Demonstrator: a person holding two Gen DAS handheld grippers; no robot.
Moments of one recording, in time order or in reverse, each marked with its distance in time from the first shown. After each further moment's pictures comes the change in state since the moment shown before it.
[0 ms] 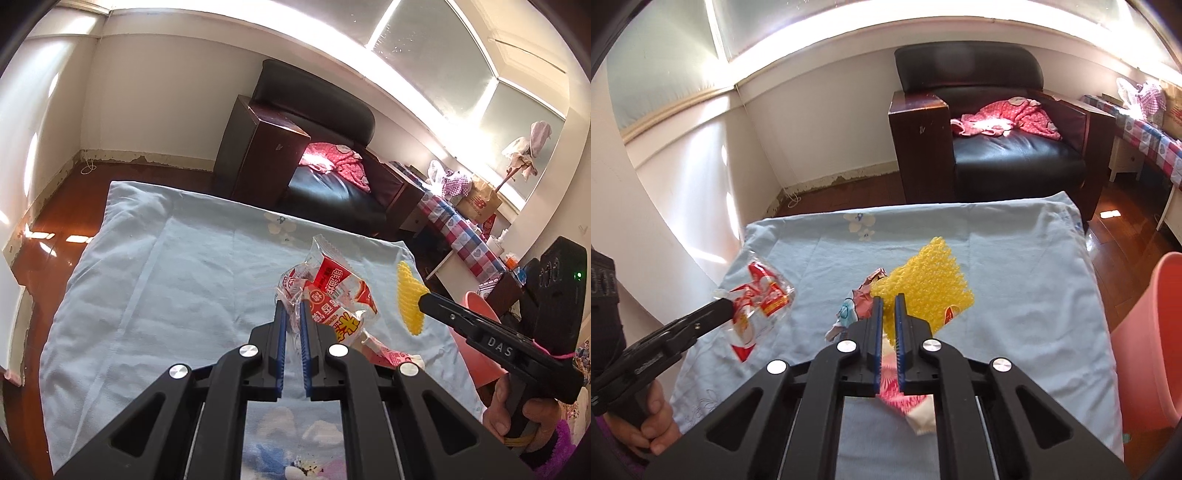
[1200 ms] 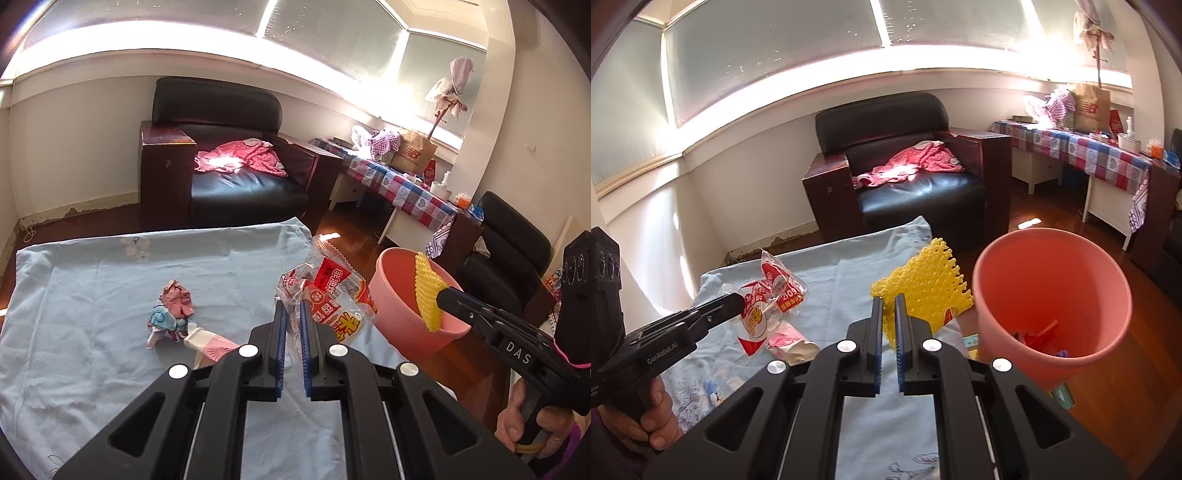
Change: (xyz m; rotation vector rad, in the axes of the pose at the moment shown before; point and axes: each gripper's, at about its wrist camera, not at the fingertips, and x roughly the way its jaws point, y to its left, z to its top) left arm 0.008 -0.164 -0.030 0.297 0.016 -0.159; right arm -0.138 -0.099 -0.060 0.149 -0.227 -0.238
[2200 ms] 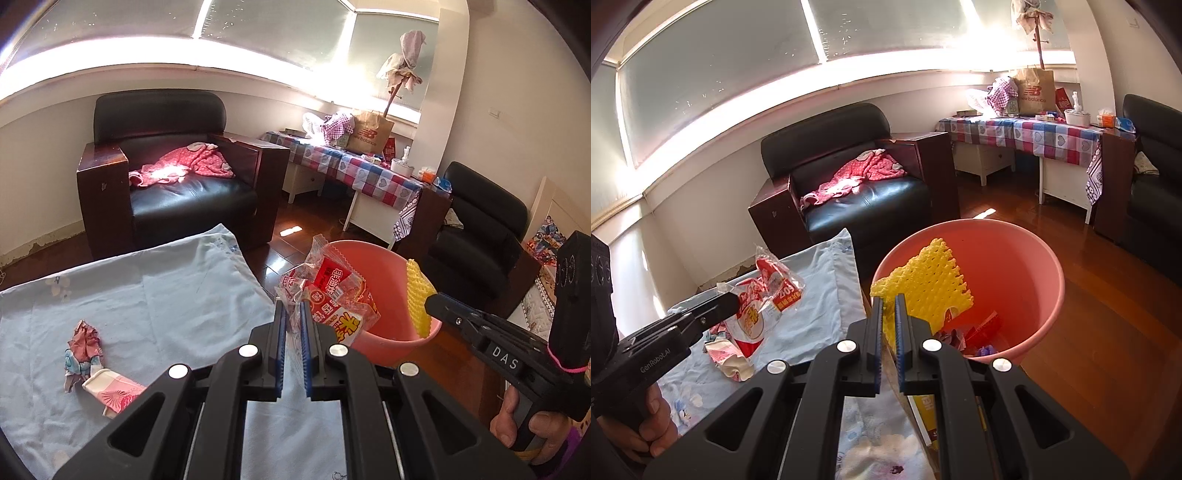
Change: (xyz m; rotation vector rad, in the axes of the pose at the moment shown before) left arm 0.056 -0.090 0.019 0.145 0.020 -0.106; right arm -0.014 -0.085 -0.007 0.143 -0.048 -0.118
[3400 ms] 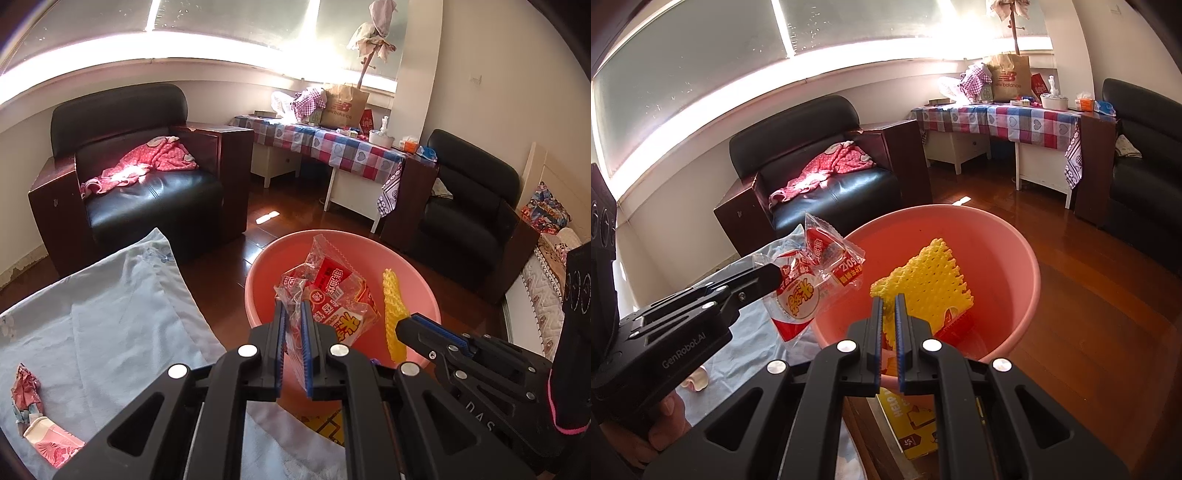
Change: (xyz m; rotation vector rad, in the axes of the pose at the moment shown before) left arm 0.096 -0.065 0.020 0.102 0.080 -0.041; right arm 0.038 -0.033 0.001 0.050 0.038 -0.086
